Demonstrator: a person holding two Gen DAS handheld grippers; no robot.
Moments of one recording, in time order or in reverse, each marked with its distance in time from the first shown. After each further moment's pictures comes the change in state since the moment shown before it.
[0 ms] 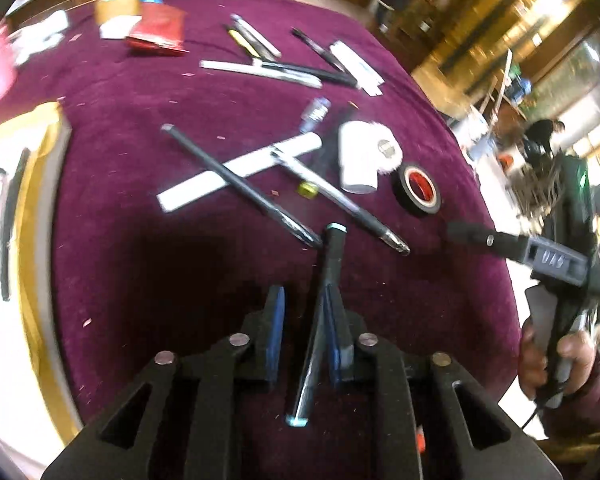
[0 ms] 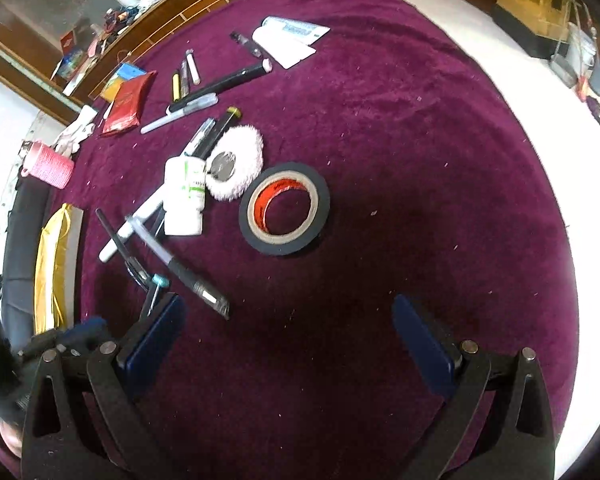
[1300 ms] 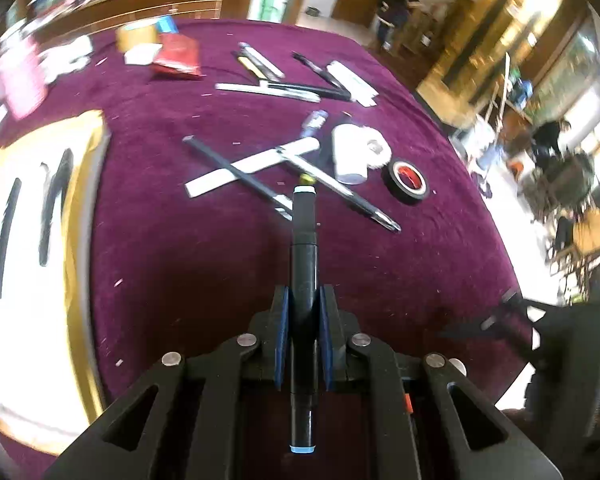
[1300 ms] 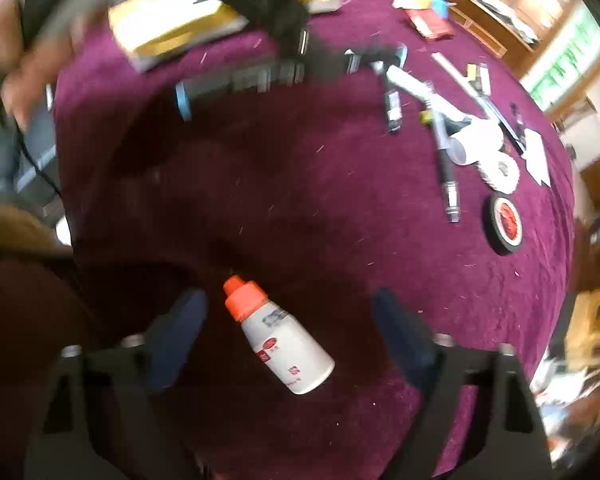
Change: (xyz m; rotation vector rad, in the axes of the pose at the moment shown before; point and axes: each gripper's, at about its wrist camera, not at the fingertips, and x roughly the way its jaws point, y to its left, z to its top) left arm -0.045 -0.016 -0.038 0.025 -0.100 0.067; right arm 0.001 0.129 -0.165 -1.137 0.179 -0.119
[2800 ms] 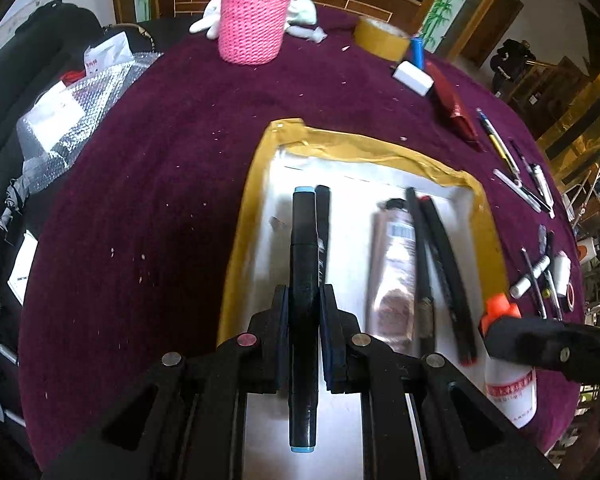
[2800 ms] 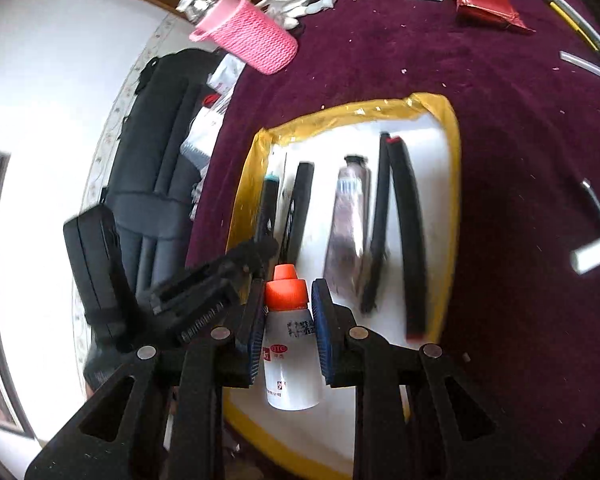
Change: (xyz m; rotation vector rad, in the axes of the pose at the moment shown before) left arm -0.029 0.298 0.039 -0.300 -0.001 0.213; right arm 0.048 -0.032 0.282 0.856 -0.200 0.611
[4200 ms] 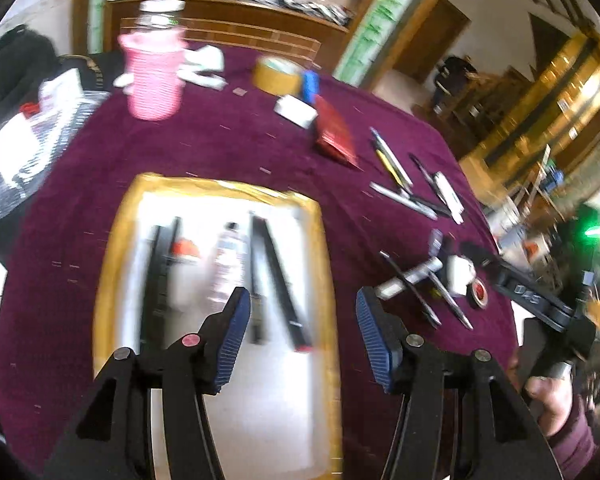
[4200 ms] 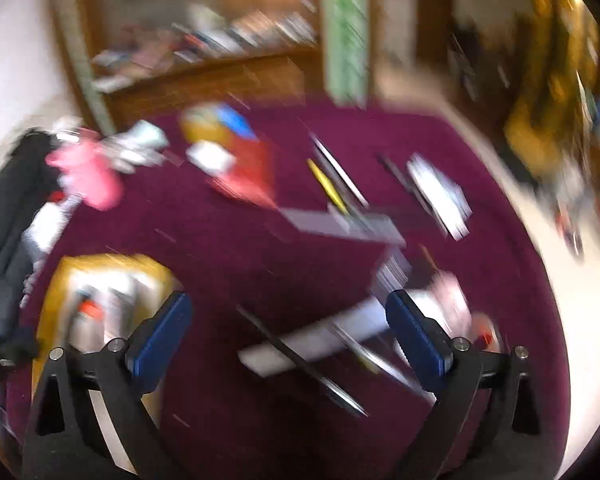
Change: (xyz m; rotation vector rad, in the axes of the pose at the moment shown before) left arm -0.075 -0.104 -0.016 0.072 -0.088 -0.199; right arm -0.150 -0.075 -0.020 -0.016 -0.465 -0.680
